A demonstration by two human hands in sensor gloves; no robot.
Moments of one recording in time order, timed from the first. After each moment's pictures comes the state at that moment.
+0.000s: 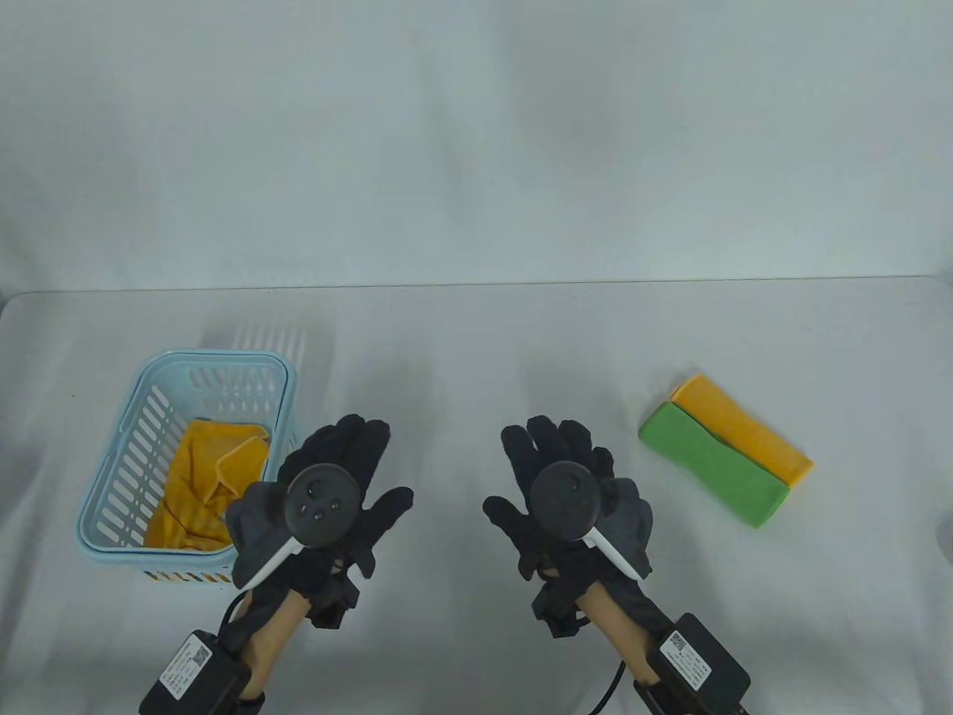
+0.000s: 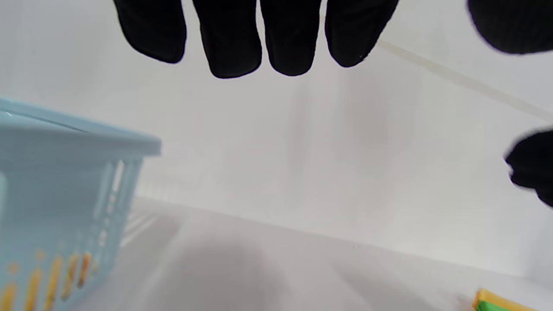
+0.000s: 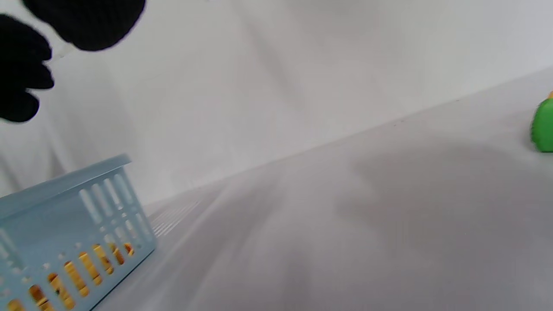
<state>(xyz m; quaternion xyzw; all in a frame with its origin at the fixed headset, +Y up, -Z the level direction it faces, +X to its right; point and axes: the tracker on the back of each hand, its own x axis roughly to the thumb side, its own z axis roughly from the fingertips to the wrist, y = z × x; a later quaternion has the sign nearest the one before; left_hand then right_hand) -0.204 -0.587 -0.297 0.07 -0.07 0.14 0.98 0.071 -0.640 -0.296 0.09 -0.03 0.97 0.22</state>
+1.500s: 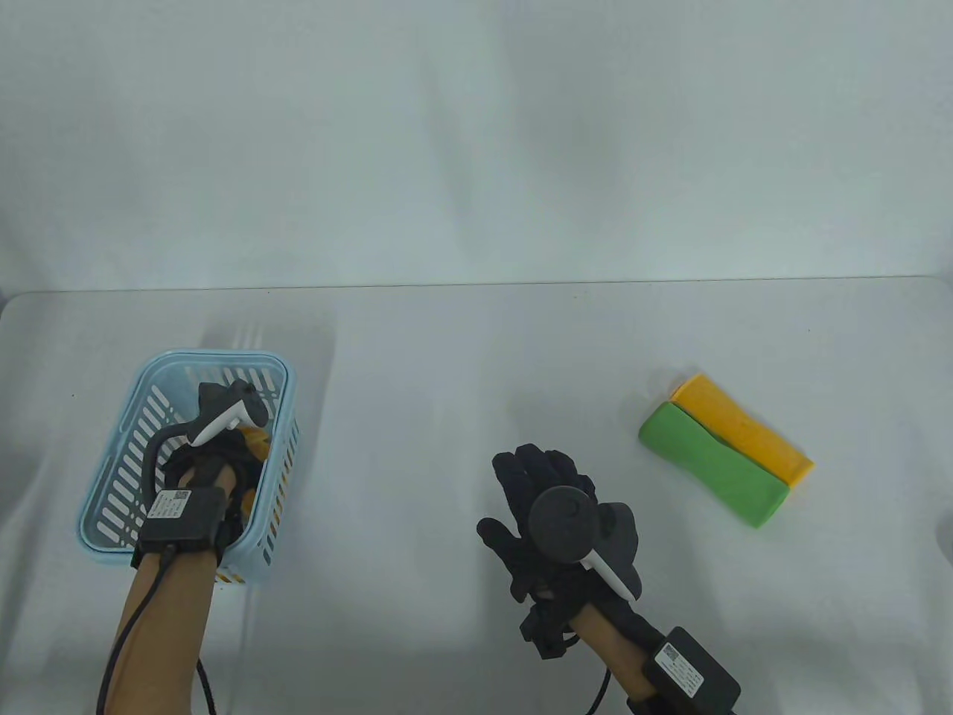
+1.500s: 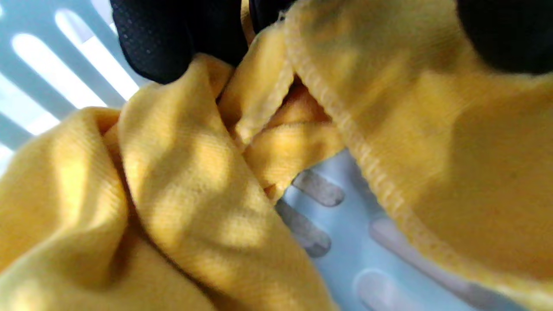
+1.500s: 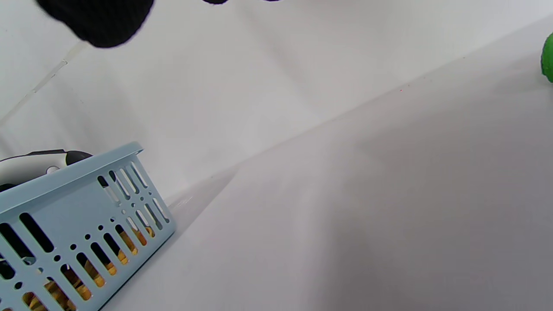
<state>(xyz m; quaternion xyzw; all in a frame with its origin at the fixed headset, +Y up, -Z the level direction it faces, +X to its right) -0.343 -0.735 -0.456 -0.33 0.18 -0.06 0.92 0.077 -0.669 -0.294 0.09 -0.01 0.96 0.27</state>
